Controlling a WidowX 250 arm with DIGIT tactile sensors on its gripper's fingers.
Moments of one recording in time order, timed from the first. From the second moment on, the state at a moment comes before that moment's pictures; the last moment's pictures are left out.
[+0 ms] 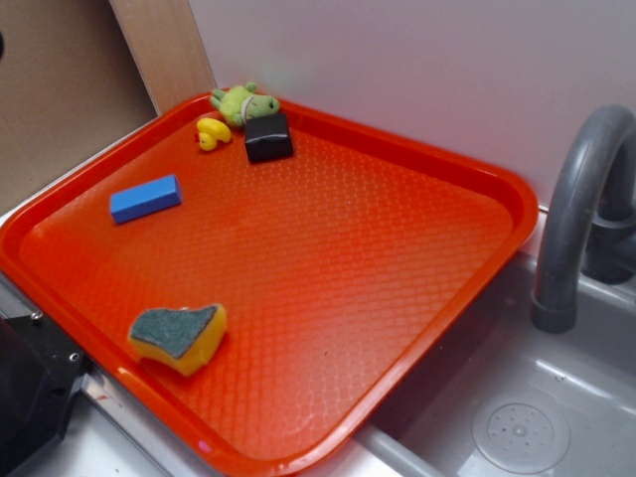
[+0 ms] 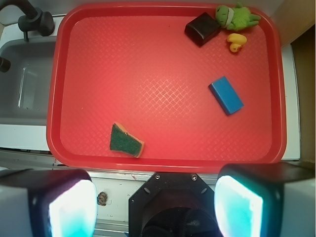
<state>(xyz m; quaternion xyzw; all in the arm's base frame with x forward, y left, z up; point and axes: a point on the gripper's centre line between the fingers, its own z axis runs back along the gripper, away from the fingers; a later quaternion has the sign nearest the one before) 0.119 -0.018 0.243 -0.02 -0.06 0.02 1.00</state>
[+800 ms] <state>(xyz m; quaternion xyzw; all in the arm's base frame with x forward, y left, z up) 0.127 -0.017 0.236 -0.01 -0.05 0.02 1.00</state>
